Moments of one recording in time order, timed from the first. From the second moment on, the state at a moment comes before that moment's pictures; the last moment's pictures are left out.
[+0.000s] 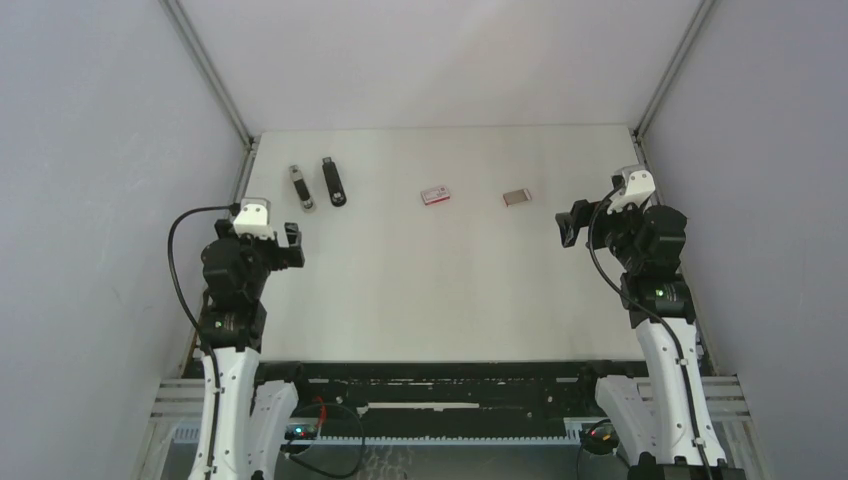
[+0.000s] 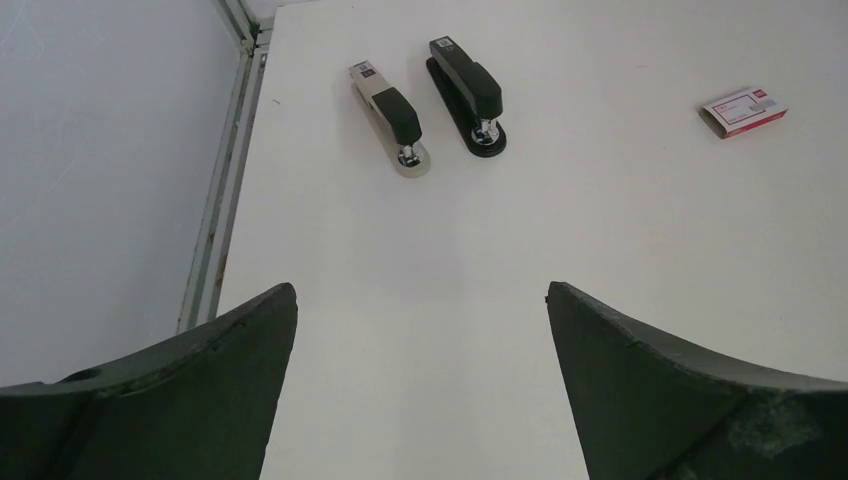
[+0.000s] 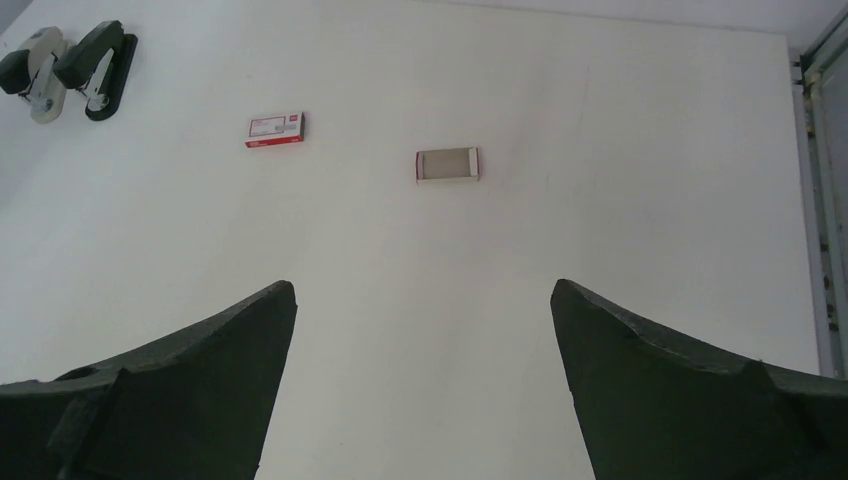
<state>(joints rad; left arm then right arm) 0.11 0.59 0.66 -0.31 0.11 0.12 -0.06 0.75 0.80 -0.33 -0.34 0.01</state>
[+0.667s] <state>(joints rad) 0.11 0.64 0.66 -0.28 0.08 0.11 -0.06 0.76 0.80 -0.32 -0.35 0.01</state>
